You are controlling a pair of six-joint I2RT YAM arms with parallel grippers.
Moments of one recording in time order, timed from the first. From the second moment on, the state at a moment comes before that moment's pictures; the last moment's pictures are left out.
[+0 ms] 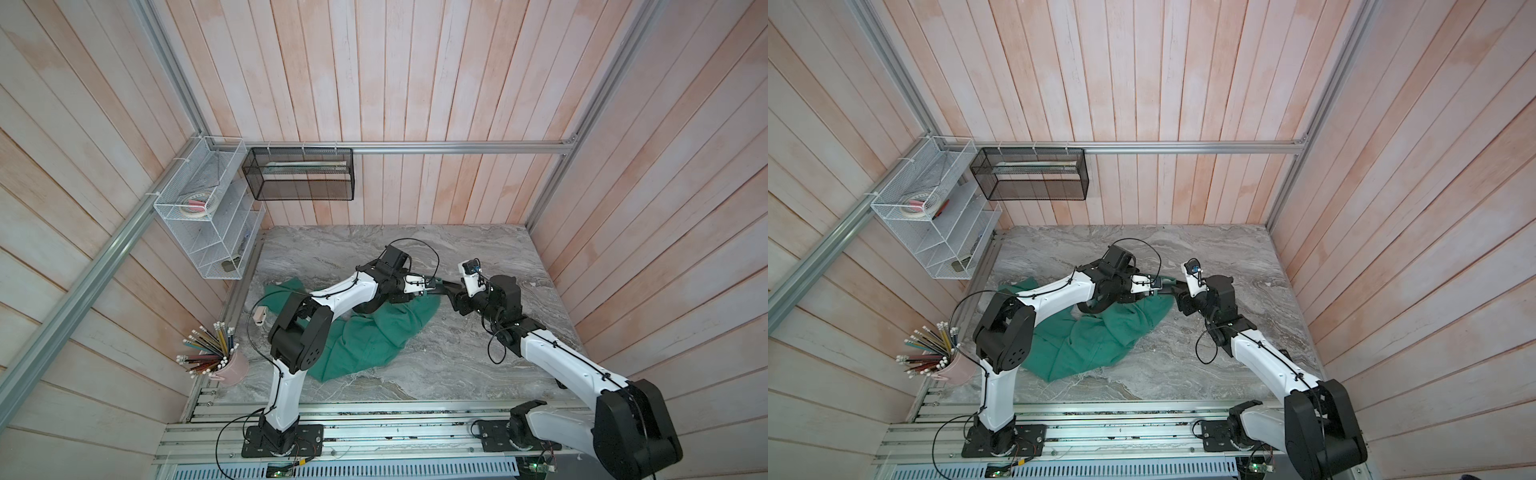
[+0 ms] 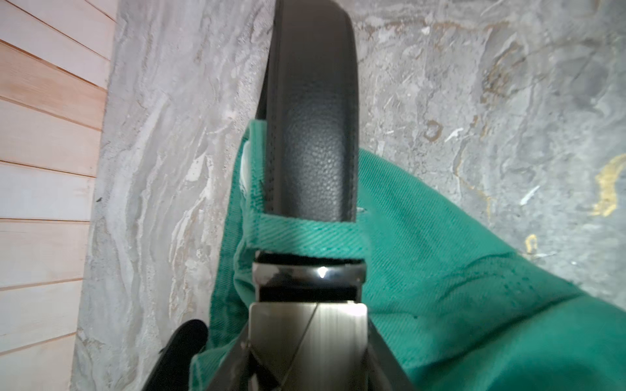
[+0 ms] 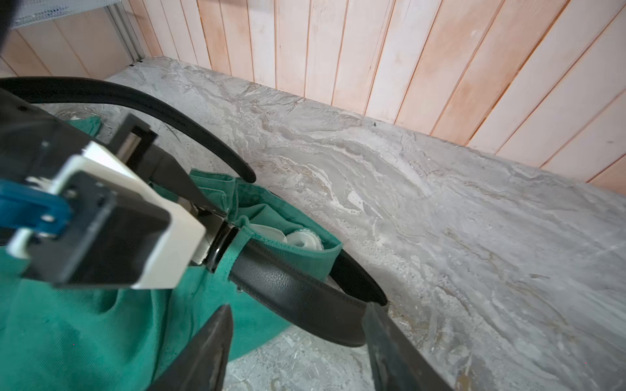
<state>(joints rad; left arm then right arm) -0.65 2.03 1.57 -0.39 0.27 0.96 0.33 1.20 0.62 0.19 -0.16 -0.10</state>
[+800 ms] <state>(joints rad) -0.56 1.83 1.66 -0.45 0.52 0.57 0.47 1.39 0.77 0.32 -0.21 -0.10</state>
